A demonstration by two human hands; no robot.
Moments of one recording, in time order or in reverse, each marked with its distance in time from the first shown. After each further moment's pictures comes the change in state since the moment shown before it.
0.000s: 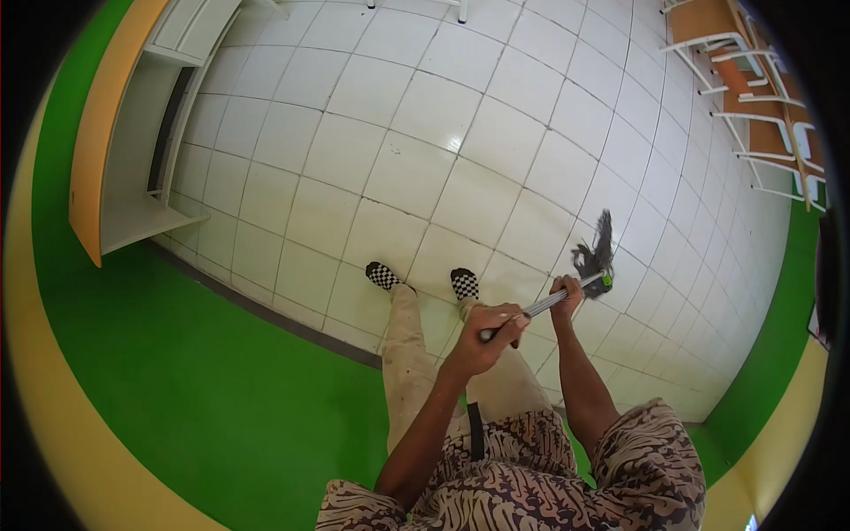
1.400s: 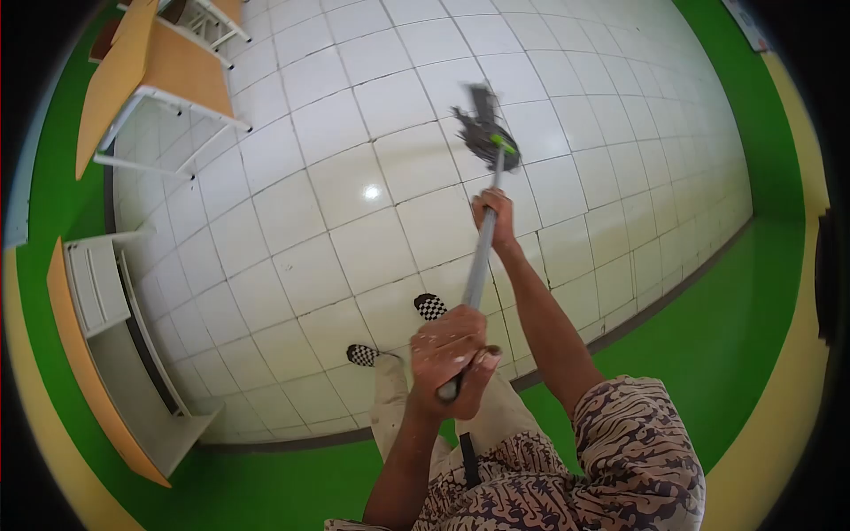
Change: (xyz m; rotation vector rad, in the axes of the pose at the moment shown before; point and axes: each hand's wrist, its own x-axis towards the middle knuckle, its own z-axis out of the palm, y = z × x) left_hand 0.067 -0.085 0.186 0.424 -0.613 0.340; right_hand 0.097 0.124 -0.070 0.155 0.457 -0.096
